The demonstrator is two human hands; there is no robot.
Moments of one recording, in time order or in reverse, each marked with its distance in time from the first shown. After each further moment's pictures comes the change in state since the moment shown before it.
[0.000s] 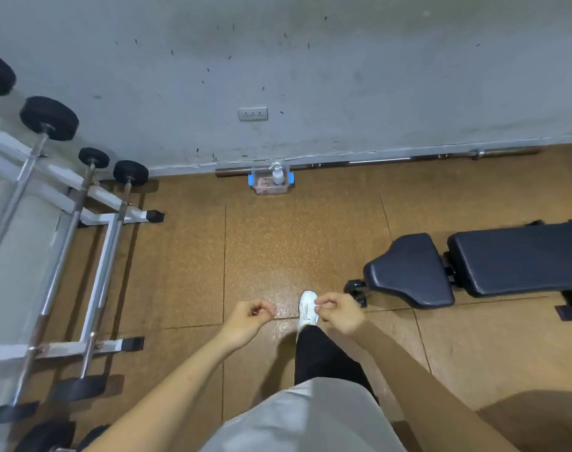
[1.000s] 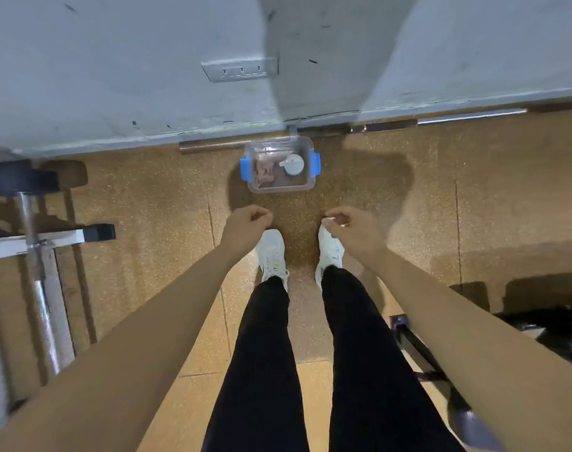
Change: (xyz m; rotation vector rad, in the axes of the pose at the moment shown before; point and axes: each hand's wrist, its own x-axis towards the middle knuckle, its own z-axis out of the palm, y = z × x) left_hand 0.757 0.075 -0.251 0.048 0.026 -0.251; right_hand 0.721 -0.223 -0.076 -0.099 0.080 0.149
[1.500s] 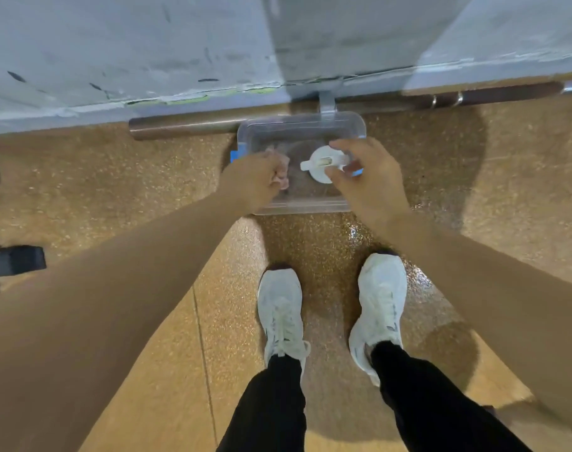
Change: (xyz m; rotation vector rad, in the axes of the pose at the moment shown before) left_hand 0.366 -0.098 0.048 0.801 -0.026 0.341; right_hand 0.326 0.071 0.120 -0.079 0.205 -0.430
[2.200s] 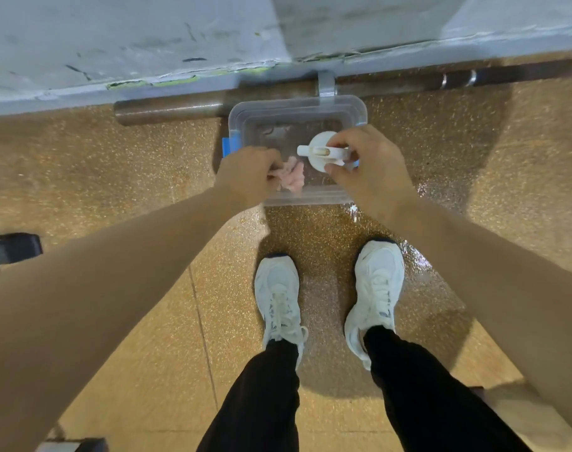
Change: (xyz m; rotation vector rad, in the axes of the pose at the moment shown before) left_hand 0.008 0.002 0.013 0.077 0.078 0.061; right_hand 0.014 0.001 -0.014 -0.132 -0.156 -0.018
